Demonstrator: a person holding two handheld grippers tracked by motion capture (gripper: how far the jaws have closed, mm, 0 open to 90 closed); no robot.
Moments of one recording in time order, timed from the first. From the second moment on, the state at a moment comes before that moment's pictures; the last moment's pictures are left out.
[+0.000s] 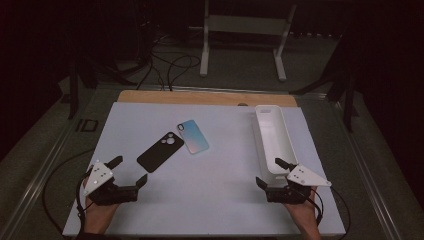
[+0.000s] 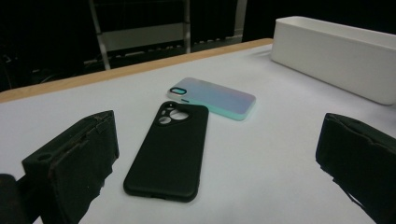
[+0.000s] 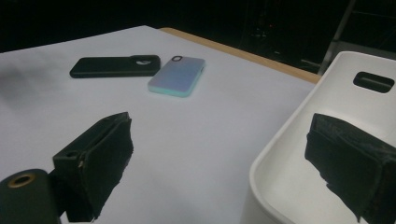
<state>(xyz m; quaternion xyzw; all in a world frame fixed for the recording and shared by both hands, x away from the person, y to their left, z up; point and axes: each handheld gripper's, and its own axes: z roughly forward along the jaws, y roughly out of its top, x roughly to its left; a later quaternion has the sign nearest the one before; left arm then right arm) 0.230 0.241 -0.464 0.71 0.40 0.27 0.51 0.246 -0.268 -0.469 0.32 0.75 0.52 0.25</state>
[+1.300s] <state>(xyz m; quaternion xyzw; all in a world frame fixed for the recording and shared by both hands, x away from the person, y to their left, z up) 0.229 0.240 -0.469 0.71 0.40 0.27 0.50 0.259 -0.254 -0.449 0.34 0.76 0.51 0.24</state>
